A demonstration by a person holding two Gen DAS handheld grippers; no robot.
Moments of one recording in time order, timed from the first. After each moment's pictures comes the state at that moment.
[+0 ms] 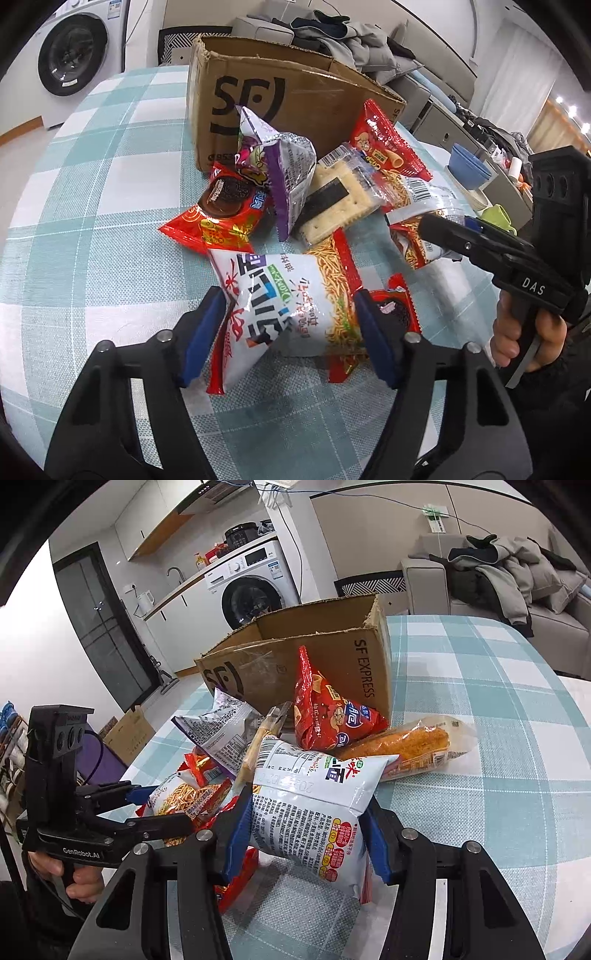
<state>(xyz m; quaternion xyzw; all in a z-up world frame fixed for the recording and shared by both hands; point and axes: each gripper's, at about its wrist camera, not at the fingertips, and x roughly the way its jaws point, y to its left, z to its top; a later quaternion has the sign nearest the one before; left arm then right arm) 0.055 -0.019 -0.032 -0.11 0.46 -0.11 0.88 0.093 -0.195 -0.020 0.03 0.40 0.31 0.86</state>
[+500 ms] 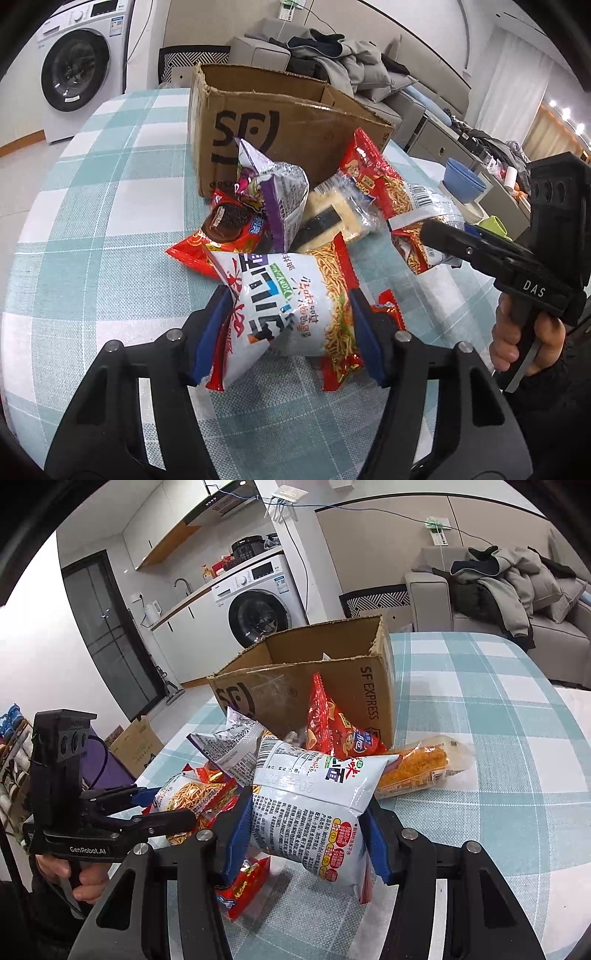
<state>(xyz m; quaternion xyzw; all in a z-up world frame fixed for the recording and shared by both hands) 0.041 -0.016 -0.012 -0.11 0.42 -0.12 0.90 0.089 -0.199 -0.005 0.04 0.38 0.31 0.87</state>
